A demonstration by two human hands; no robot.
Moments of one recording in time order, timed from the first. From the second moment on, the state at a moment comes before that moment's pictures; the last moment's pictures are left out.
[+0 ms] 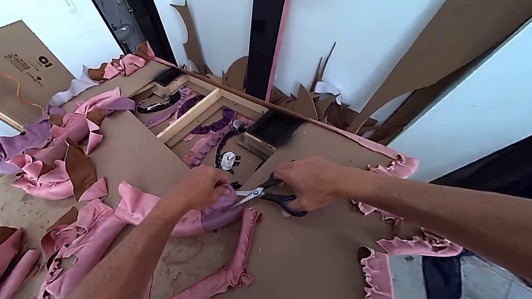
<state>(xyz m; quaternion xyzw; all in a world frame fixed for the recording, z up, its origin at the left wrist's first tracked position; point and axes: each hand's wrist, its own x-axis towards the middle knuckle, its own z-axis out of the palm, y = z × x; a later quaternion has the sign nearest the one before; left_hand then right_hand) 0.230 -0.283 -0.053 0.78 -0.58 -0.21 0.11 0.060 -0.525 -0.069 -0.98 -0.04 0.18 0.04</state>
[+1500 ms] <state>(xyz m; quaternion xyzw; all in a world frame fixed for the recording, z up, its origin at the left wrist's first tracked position) 0.277 -0.204 -0.088 0.80 -0.53 -0.24 0.17 0.124 -0.442 -0.064 -0.96 -0.16 0.23 0.00</state>
